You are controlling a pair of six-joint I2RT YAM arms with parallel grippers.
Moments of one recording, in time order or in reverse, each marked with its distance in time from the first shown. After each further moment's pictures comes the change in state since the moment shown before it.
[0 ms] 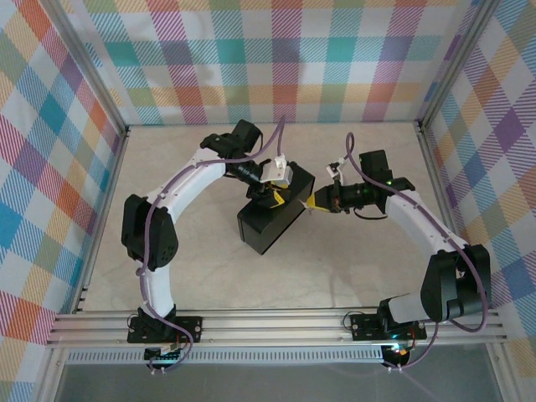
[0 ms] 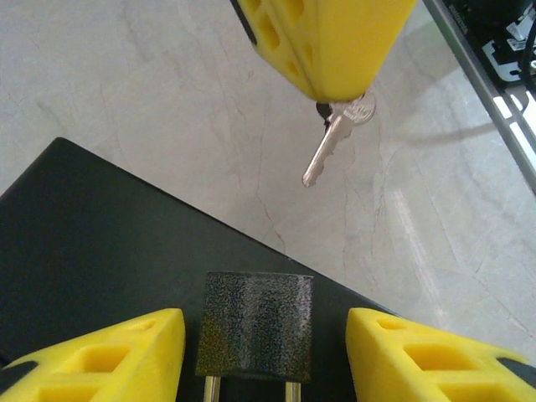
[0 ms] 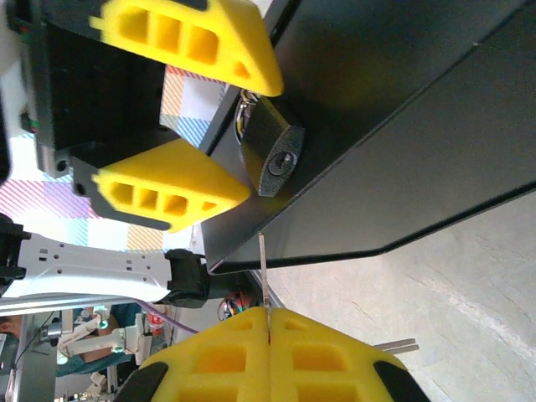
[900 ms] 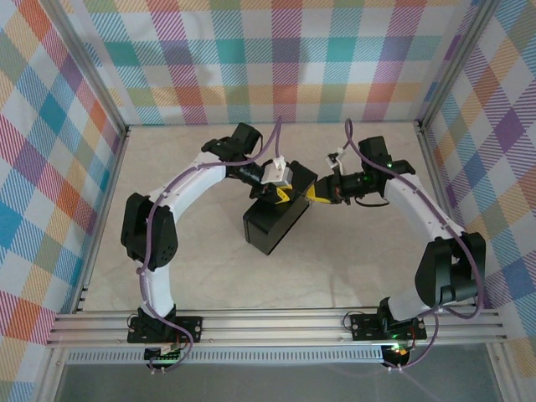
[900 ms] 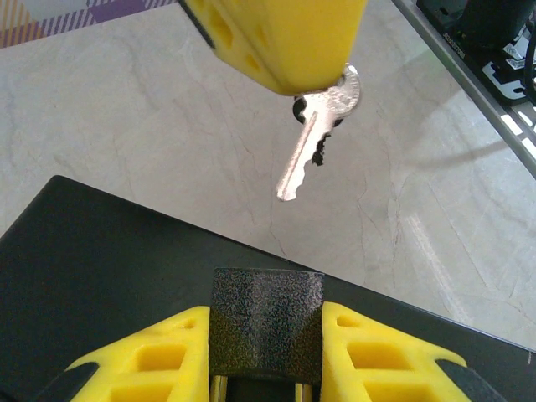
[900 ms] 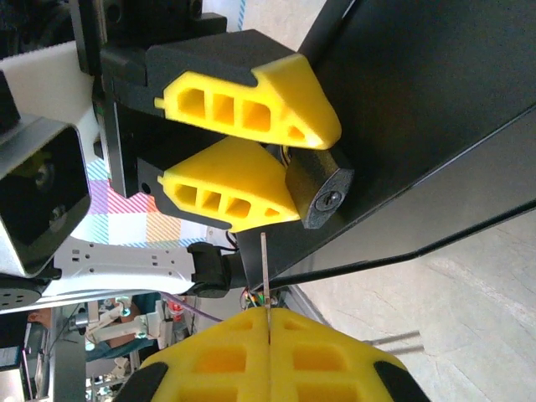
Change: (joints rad) left arm 0.008 -0.012 -0.089 0.157 0.113 0.029; right arm -0.013 0.110 0.198 -0.225 -0.031 -0.069
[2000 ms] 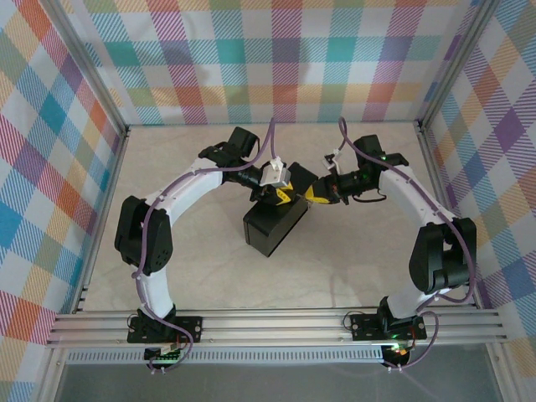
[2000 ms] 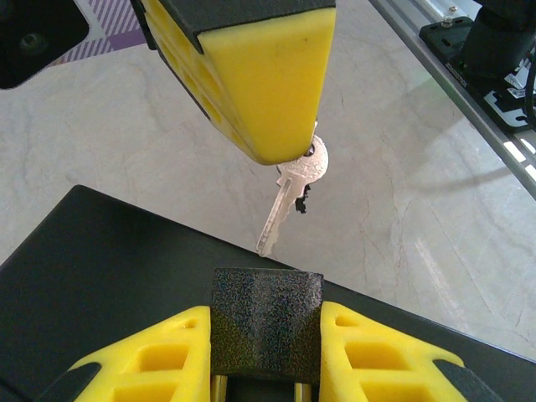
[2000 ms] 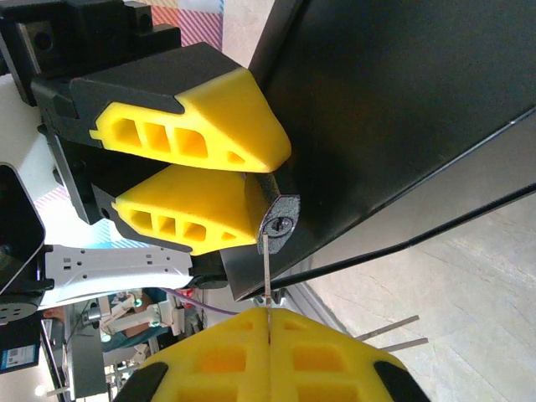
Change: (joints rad) left arm 0.008 -0.050 -0.109 0.148 0.048 -0.078; right arm 0.000 0.089 0.053 -0.091 -0.003 -0.043
